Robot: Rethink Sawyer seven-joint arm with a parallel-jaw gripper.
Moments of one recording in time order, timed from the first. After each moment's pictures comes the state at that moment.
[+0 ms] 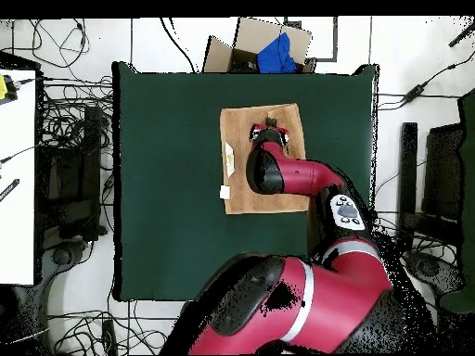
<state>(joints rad) -0.39 -0.26 0.12 1.35 -0.32 -0.16 1.79</state>
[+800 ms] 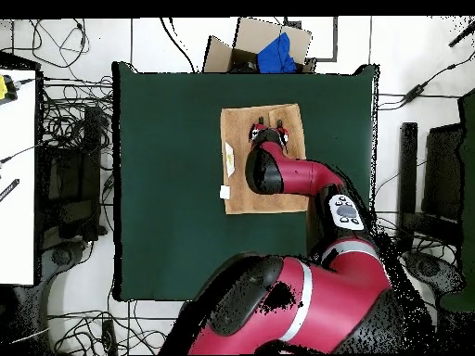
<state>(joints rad) -0.39 -0.26 0.11 1.35 -0.32 -0.16 1.79</state>
